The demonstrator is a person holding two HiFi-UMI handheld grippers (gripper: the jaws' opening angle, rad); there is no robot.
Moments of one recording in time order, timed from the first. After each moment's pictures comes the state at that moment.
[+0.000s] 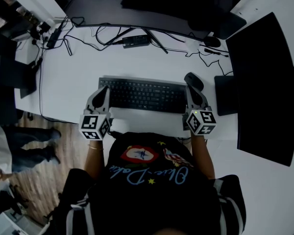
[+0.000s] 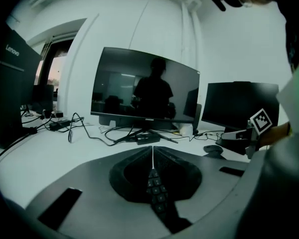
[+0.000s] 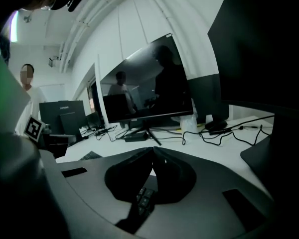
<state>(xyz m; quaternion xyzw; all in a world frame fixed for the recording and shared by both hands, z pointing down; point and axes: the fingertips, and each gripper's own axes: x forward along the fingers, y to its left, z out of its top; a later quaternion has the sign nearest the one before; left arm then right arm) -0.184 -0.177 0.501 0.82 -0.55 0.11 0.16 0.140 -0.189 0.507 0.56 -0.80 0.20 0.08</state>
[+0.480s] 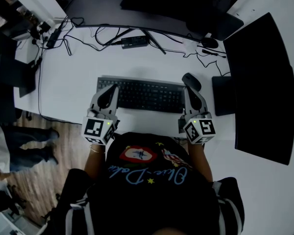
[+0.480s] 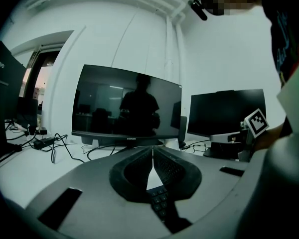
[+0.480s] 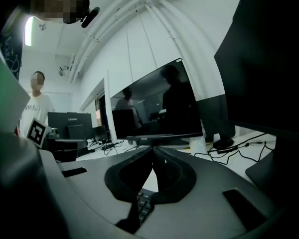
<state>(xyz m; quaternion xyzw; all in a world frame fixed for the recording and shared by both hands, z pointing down) -0.131 -0.169 0.439 0.86 -0.50 0.06 0.11 0.121 -0.173 0.442 0.56 -0.82 0.14 0.01</state>
